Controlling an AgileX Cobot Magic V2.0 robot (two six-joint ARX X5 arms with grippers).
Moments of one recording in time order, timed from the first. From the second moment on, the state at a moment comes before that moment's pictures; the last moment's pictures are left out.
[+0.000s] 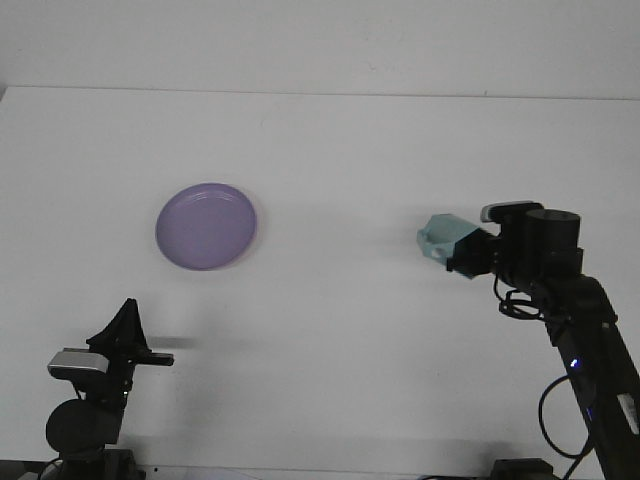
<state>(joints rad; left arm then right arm) 0.01 0.00 0.04 0.22 0.05 -0.10 0.06 1.22 1.10 -0.65 -0.26 0.03</state>
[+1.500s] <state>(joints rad) 0.01 0.00 0.04 0.22 0.05 -0.10 0.50 1.73 1.40 -1.21 -0.05 -0.07</state>
